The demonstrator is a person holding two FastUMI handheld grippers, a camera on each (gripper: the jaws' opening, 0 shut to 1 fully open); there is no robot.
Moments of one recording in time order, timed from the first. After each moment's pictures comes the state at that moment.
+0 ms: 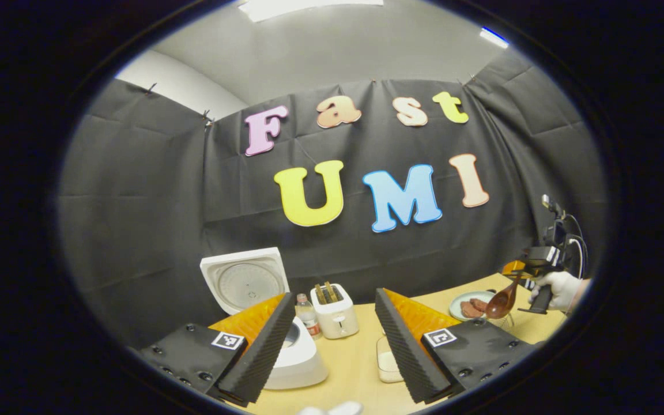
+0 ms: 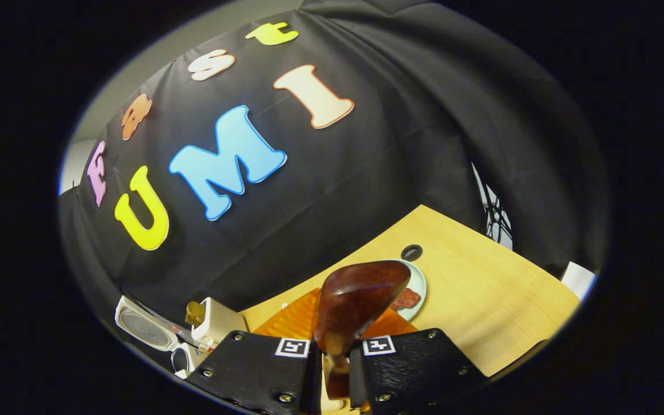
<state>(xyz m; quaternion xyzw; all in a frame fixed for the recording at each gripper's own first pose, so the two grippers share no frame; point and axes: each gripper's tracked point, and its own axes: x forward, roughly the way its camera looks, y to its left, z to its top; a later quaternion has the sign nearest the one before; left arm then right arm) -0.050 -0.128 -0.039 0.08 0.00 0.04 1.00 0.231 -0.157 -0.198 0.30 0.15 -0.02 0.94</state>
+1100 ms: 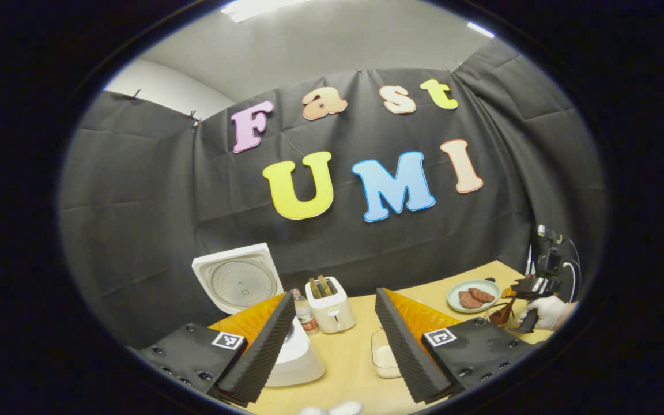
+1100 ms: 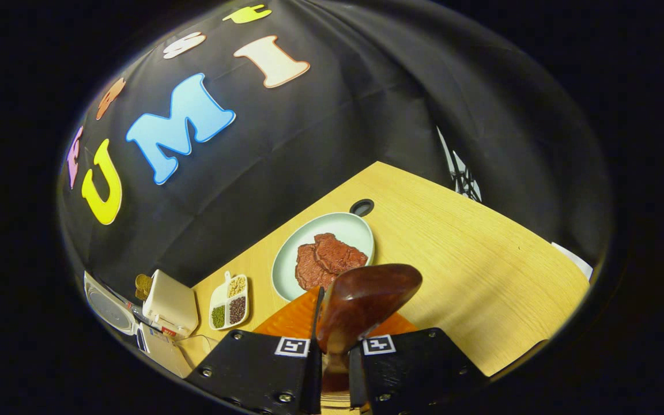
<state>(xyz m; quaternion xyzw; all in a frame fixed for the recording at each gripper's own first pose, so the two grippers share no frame) -0.041 -0.149 -0.046 0.10 0.02 0.03 0.99 0.225 -0.172 -0.320 0.30 0.23 -0.07 0.92</state>
